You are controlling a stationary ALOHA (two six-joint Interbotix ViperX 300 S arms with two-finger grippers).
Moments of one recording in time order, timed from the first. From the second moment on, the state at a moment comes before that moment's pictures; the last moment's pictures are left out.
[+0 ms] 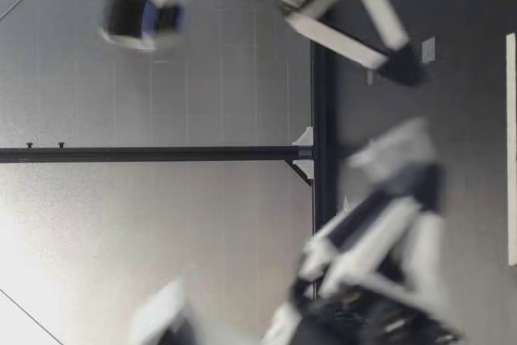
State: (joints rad) left arm -0.02 0.18 0.93 -0.06 -0.77 0.08; right arm -0.02 -0.04 0.89 0.08 -0.19 0.40
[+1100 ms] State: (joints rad) left arm -0.02 0.27 0.93 -0.16 -1.29 0.21; right arm -0.07 0.03 0.95 0.05 -1.05 1.25
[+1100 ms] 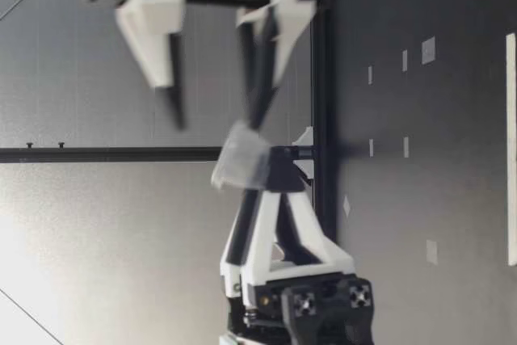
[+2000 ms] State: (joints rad) left arm -0.03 0.21 0.94 -0.16 -1.17 0.19; right arm -0.18 -0.23 1.02 -0.23 -0.78 0.30
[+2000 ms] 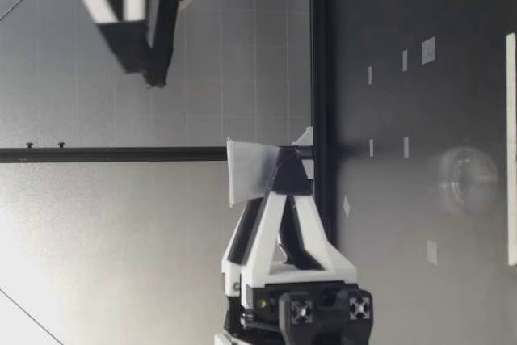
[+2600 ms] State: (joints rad) left arm -0.03 0.19 0.91 -0.16 -1.05 0.19; right arm -0.18 -0.19 1.02 -0.23 -0.78 0.27
